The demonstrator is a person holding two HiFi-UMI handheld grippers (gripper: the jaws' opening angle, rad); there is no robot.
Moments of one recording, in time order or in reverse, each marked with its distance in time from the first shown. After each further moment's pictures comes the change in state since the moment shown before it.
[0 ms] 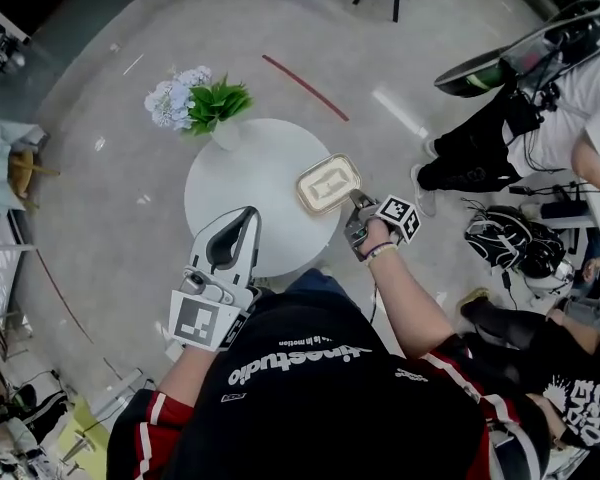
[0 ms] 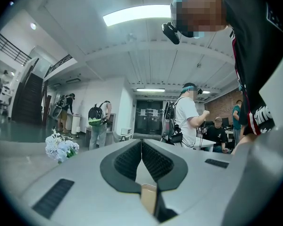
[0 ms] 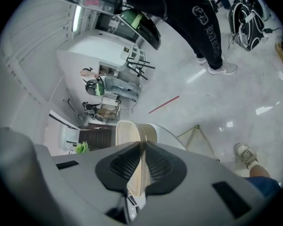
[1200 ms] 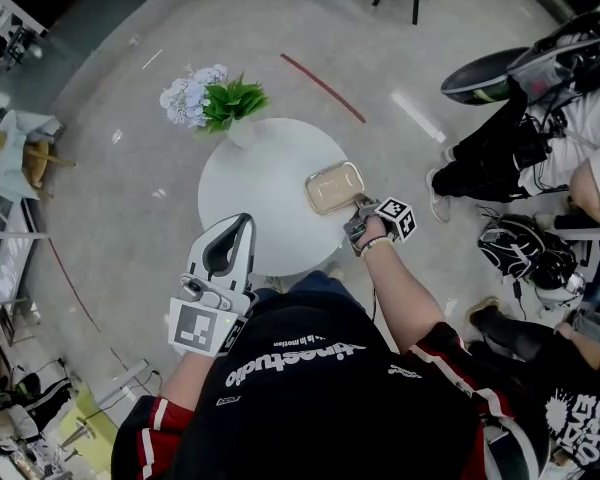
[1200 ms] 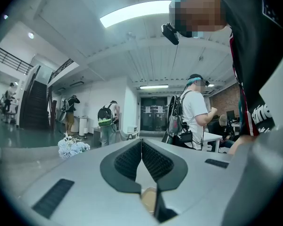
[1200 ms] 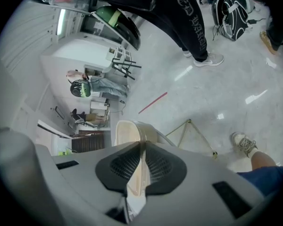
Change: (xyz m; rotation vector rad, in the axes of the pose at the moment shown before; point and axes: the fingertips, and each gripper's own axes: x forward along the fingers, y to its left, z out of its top) left arm -0.019 0.012 0.001 0.051 0.032 0.078; right arm 0.045 -0.050 -0.013 0.127 -0.011 -0.099
